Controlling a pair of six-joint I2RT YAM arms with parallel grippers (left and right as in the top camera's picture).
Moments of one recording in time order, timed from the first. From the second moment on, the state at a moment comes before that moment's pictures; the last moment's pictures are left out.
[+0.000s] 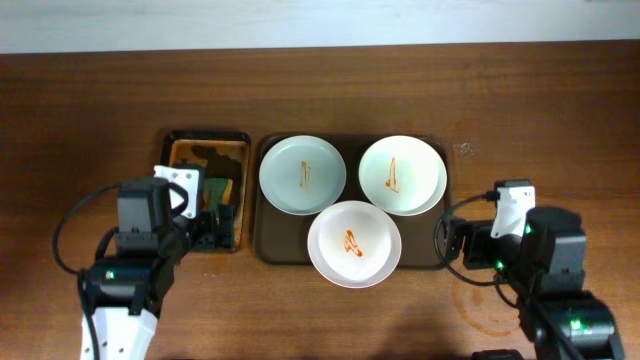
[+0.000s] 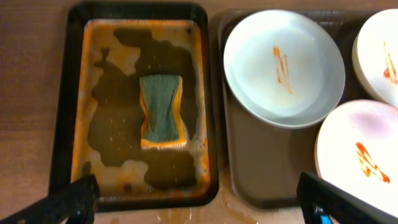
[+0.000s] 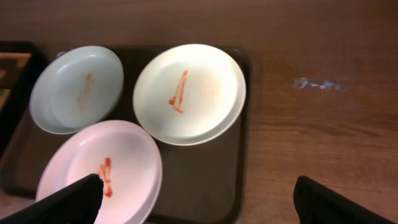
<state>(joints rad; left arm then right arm) -0.03 1.00 0.88 -0.76 0.11 0.00 0.03 0.75 0.80 -0.77 -0.16 0.08</state>
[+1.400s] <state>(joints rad) -0.03 1.75 0.97 -0.42 -0.06 -0.02 0.11 1.33 0.83 -0.76 -0.40 0.14</state>
